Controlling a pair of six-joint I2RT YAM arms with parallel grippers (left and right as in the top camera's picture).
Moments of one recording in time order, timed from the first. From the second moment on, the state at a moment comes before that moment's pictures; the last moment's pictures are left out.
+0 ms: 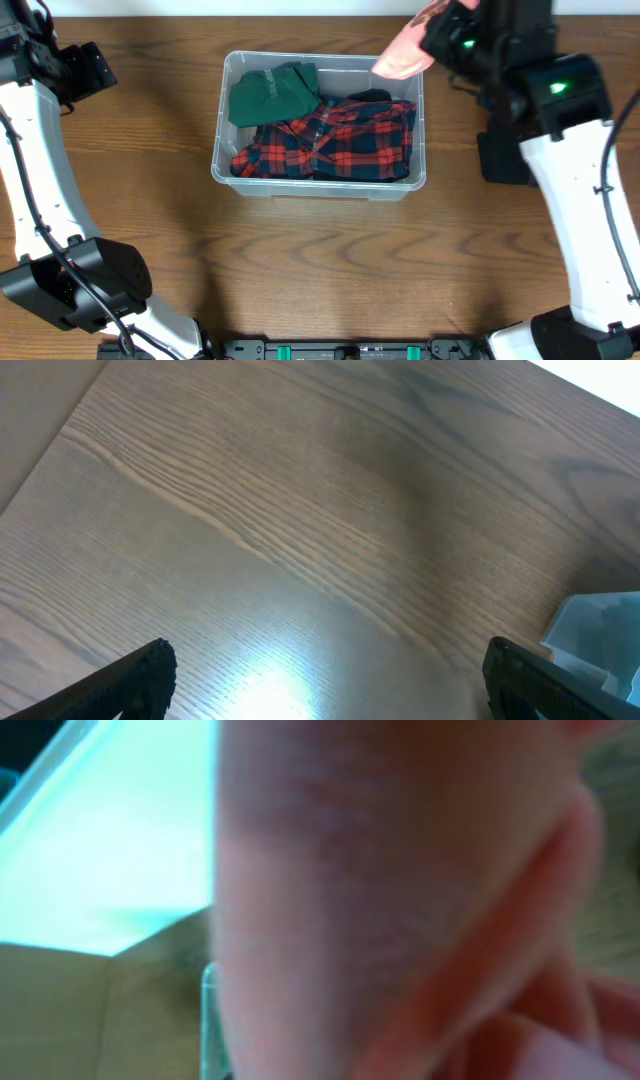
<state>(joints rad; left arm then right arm) 0.38 1.85 1.99 -1.15 -0.06 -0.12 0.34 1.64 1.94 -0.91 0.05 0.82</state>
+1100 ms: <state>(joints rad) 0.38 1.85 1.99 -1.15 -0.06 -0.12 0.52 1.81 1.94 -0.83 0.17 1.52</state>
